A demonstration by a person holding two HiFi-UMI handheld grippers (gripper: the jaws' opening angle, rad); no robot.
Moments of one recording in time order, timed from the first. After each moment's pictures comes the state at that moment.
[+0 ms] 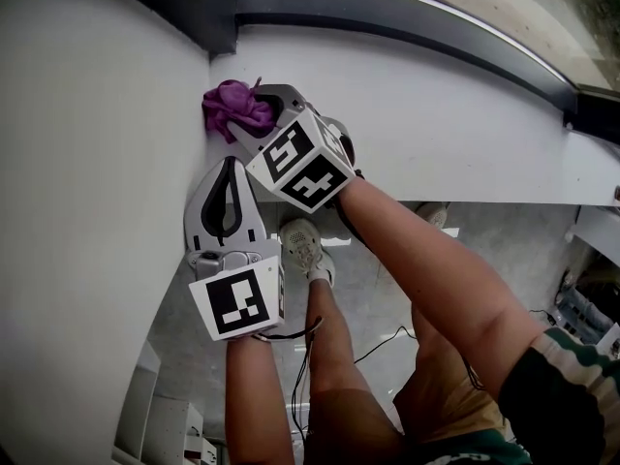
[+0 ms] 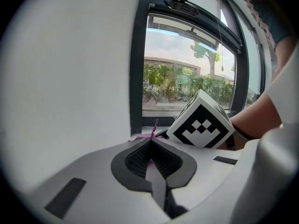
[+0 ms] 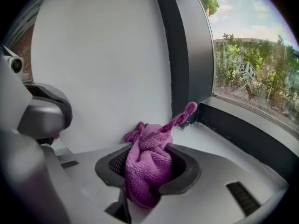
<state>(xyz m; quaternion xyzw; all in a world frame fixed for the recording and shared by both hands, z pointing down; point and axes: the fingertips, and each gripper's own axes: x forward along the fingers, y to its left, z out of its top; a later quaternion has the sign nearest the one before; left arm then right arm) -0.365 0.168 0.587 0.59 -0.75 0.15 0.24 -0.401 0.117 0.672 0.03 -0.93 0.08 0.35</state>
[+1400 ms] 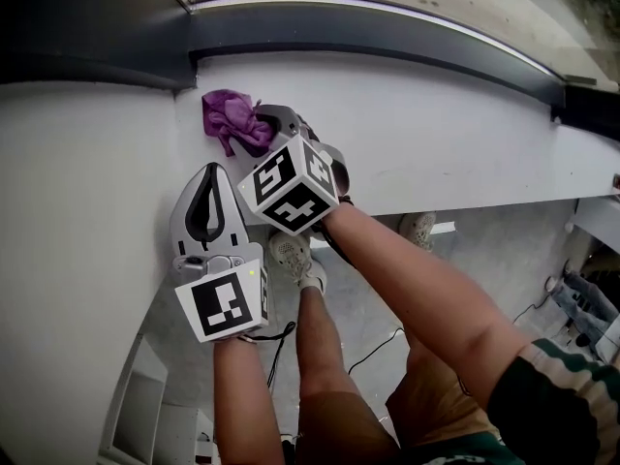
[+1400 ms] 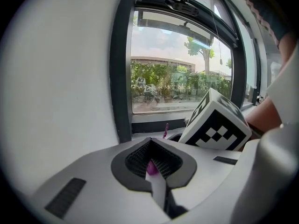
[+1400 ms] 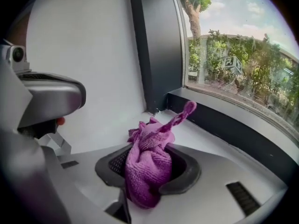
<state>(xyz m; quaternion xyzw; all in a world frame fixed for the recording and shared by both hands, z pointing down) -0.350 0.120 0.584 0.61 -0.74 0.18 0.22 -0.351 0.075 0.680 0.10 -0.91 0.11 0.39</state>
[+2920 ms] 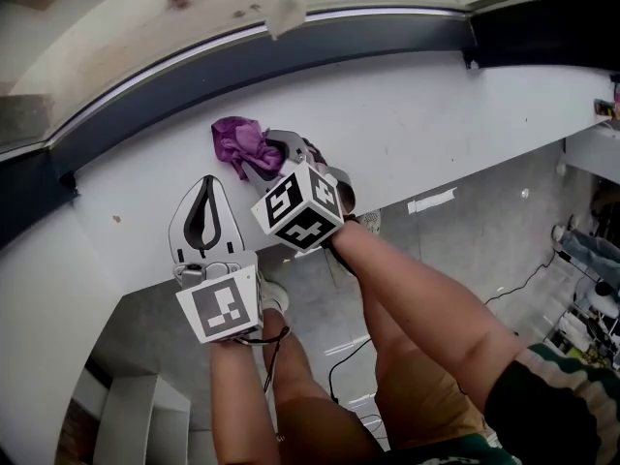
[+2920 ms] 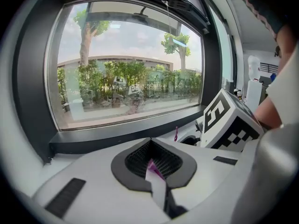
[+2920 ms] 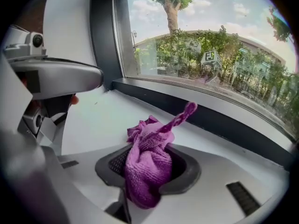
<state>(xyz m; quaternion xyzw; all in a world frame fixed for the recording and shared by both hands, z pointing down) -0.107 -0.014 0.582 0.70 -0.65 0.21 0.20 -0.068 -0.037 0.686 0.19 -0.88 0.14 0.41</state>
